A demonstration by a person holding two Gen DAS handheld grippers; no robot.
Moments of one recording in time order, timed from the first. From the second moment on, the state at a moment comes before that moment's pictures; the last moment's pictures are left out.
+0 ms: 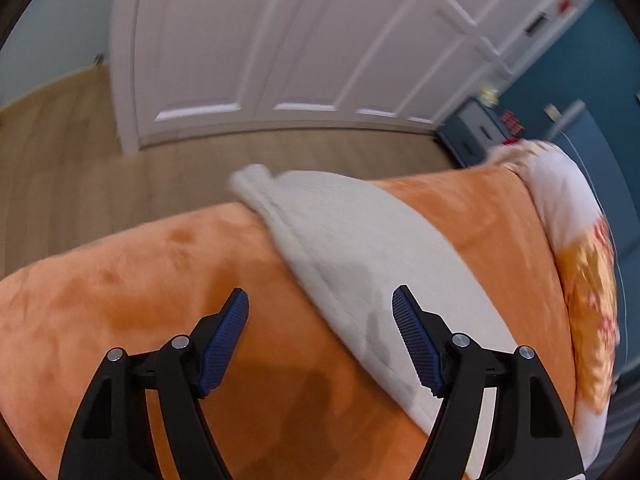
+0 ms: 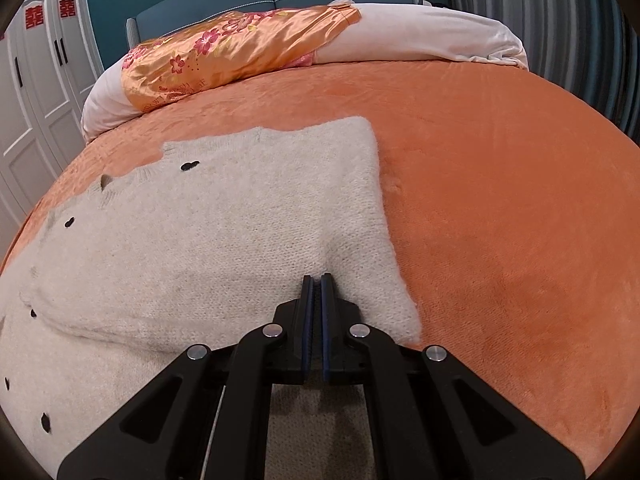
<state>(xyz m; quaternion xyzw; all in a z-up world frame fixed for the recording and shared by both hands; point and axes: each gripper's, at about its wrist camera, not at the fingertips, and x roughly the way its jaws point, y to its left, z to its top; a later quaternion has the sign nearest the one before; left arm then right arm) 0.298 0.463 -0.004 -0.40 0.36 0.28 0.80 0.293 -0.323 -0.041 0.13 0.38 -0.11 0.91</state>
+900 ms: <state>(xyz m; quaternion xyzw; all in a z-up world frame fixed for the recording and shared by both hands) 0.368 0.188 0.064 -0.25 0.38 0.07 0.89 0.286 -0.342 -0.047 0.20 0.35 -0.07 0.91</state>
